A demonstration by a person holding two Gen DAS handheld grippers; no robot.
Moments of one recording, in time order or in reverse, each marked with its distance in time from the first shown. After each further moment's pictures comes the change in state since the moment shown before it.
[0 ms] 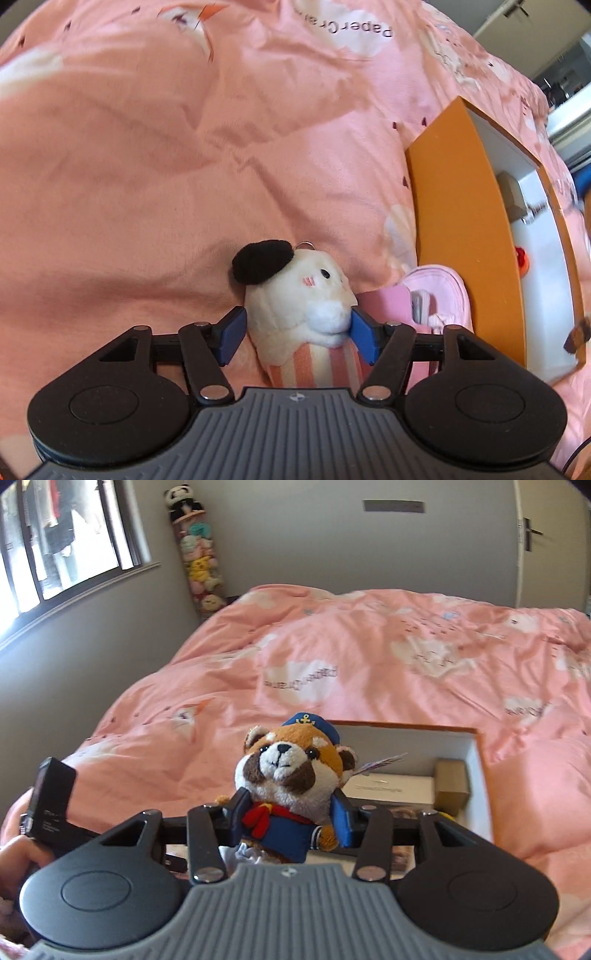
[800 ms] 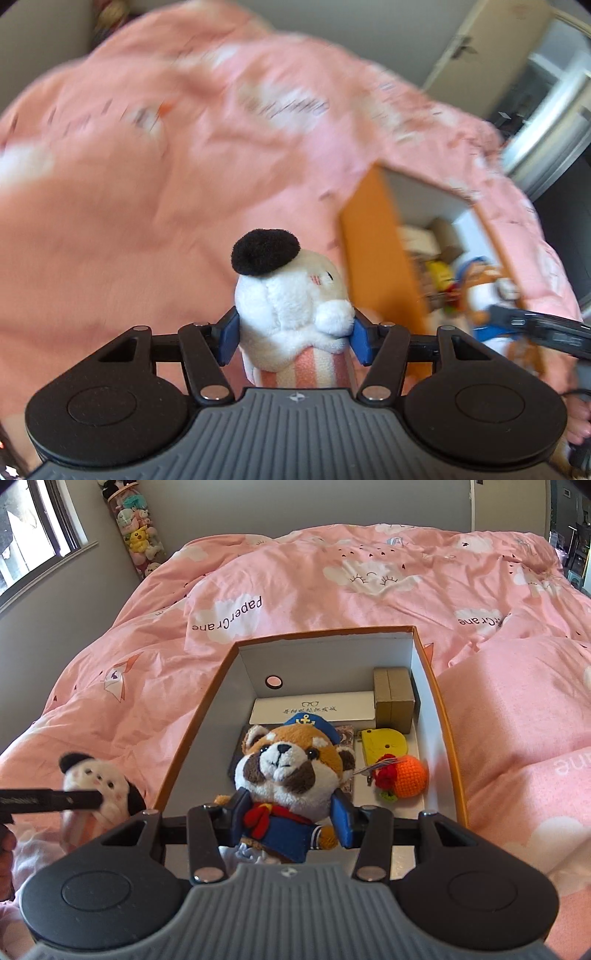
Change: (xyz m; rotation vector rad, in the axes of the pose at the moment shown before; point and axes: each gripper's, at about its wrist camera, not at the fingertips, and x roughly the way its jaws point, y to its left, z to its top) left arm -0.069 -0.063 -0.018 0.149 -0.290 -0.064; right arm 0.031 -0.056 -0.043 0.116 0.146 -0.046
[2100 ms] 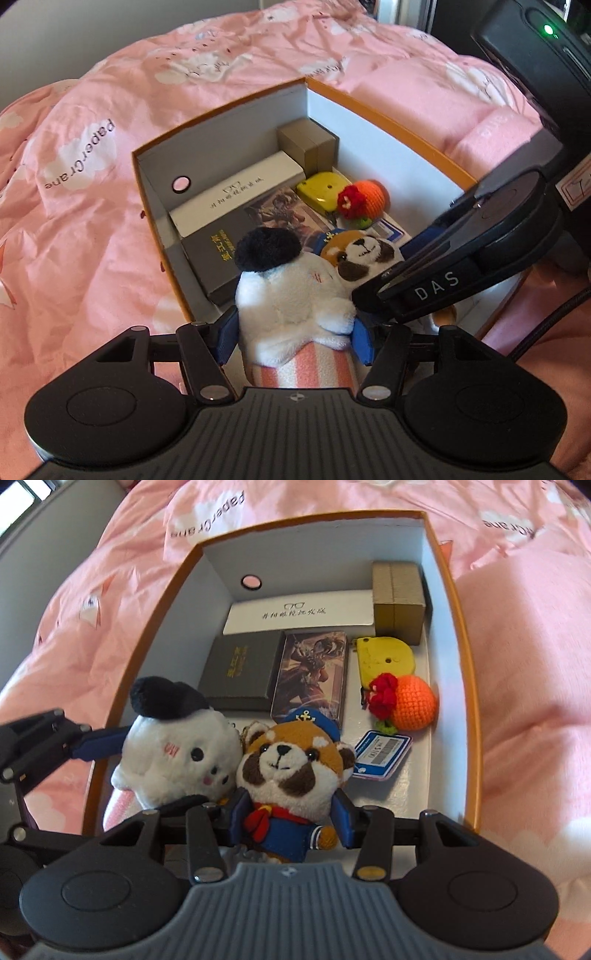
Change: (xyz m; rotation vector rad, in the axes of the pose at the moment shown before) left arm 0.093 -0.162 -0.034 0.653 0.202 -0.006; right arm 0.065 -0.034 0.008 -0.003 0.379 0.044
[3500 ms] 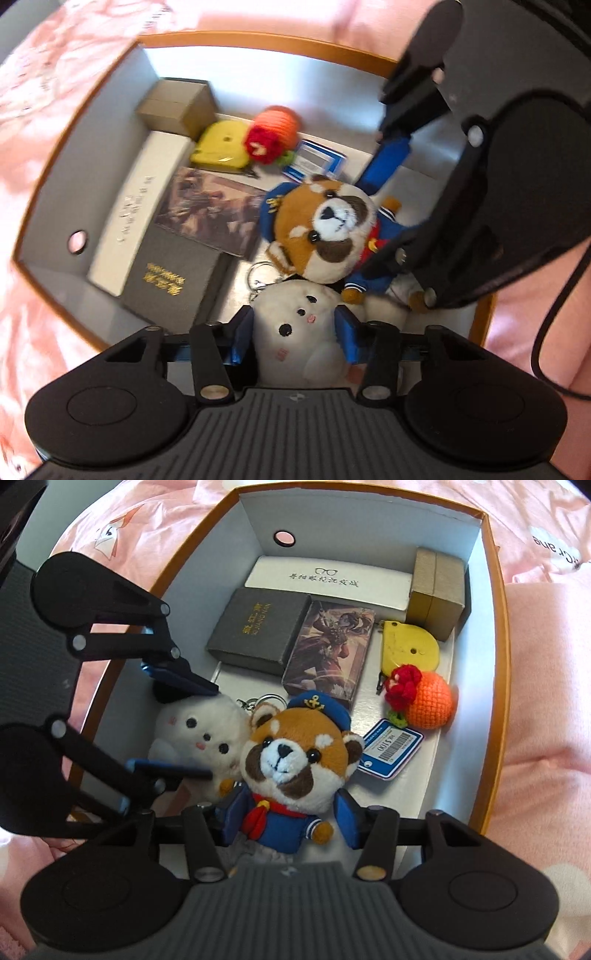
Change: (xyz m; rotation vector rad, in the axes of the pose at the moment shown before) left arm 0.063 0.003 0.032 0.530 0.269 -0.194; right arm 0.013 0.011 0.008 -0.175 0.131 -0.026
